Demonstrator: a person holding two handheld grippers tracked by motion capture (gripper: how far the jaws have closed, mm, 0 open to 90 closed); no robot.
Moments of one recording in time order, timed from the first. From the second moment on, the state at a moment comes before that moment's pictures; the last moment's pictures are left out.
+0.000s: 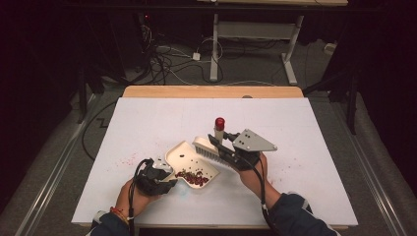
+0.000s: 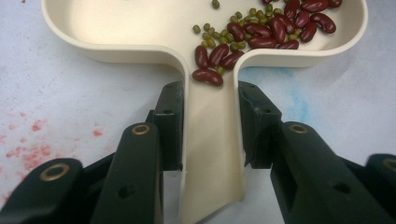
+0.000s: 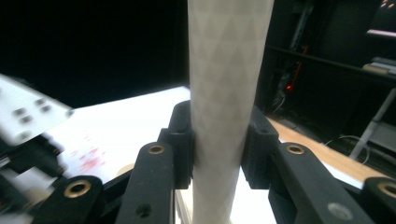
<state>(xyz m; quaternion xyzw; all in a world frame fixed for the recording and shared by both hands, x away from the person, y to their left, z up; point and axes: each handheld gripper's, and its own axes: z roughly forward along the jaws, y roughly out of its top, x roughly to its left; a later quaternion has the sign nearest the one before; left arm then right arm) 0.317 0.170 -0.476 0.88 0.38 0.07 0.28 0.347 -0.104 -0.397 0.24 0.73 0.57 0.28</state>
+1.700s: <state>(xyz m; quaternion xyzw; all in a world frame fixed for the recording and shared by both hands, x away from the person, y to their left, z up) 0.319 0.161 -0.480 0.86 0.41 0.08 0.29 0.374 -0.050 -0.406 0.24 0.74 0.56 0.28</state>
